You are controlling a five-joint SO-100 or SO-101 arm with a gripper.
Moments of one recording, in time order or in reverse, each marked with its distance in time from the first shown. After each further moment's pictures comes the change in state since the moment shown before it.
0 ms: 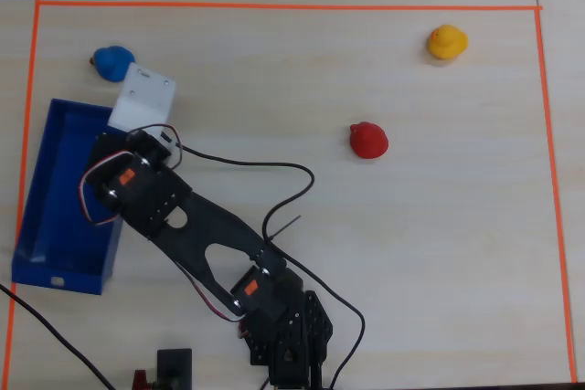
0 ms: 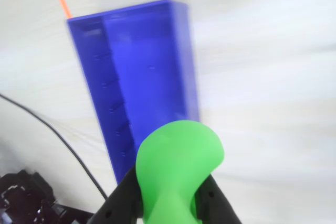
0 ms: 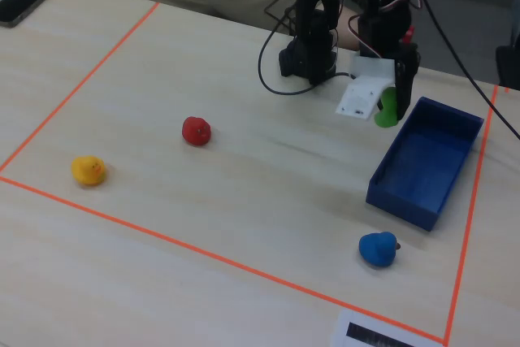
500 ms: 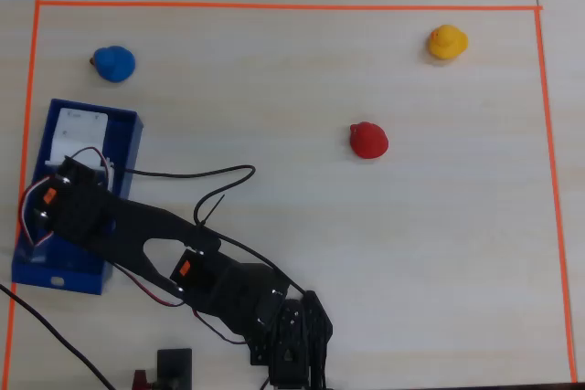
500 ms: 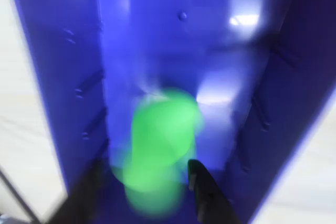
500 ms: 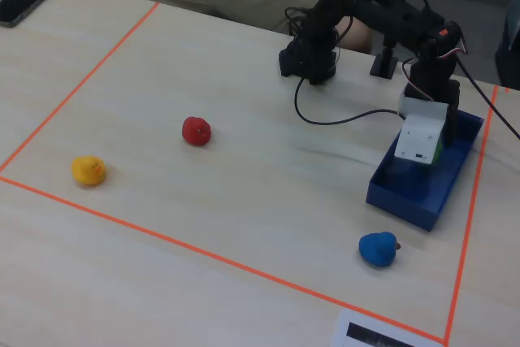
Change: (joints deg) arm -12.3 -26.5 -15.4 0.6 -1.1
